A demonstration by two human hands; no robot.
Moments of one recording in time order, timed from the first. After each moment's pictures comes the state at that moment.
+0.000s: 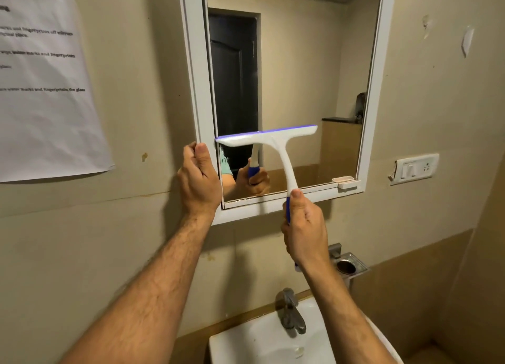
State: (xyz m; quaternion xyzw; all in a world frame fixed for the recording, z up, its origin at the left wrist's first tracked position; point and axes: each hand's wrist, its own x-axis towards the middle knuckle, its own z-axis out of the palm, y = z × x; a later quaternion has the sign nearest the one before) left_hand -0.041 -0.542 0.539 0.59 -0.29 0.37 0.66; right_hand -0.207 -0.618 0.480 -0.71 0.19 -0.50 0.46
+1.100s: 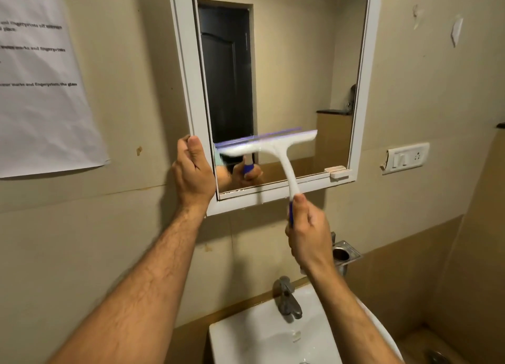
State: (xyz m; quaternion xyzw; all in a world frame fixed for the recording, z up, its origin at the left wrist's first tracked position) left_hand -0.040 -0.541 0.538 0.60 -0.29 0.36 0.66; right_hand -0.232 -0.615 0.463 -0.71 0.22 -0.49 0.46
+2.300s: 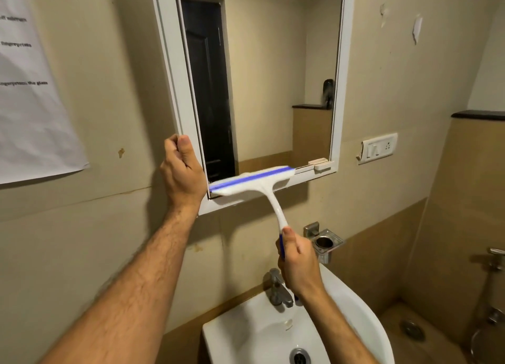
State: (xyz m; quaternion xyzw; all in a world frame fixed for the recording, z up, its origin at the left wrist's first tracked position) left_hand -0.037 -0.541 0.535 0.59 -0.30 0.34 0.67; right_hand -0.240 -0.599 0.402 -0.70 0.28 -0.44 0.49
